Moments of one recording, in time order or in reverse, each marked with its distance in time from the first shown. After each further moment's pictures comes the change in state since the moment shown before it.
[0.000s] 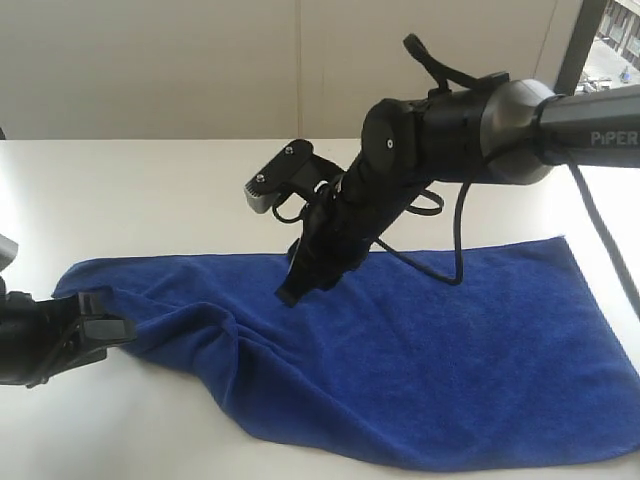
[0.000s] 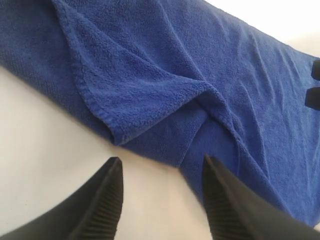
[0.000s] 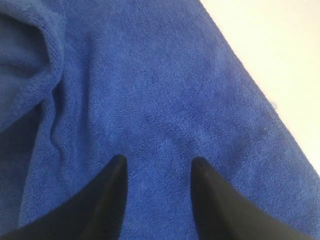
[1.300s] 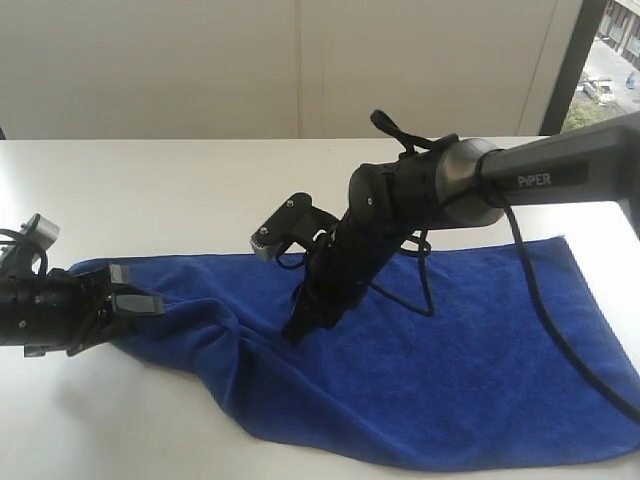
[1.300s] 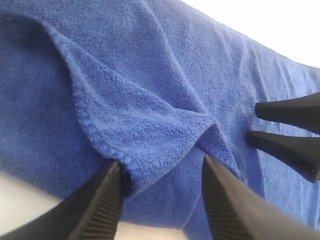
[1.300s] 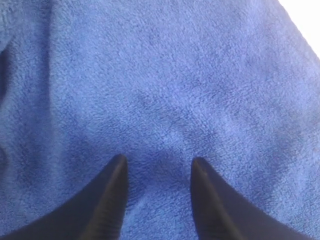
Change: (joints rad) left arm 0.000 0.252 -0.189 0.000 0.095 0.011; right arm 0.000 0.144 0.022 -0.009 -0.089 0.003
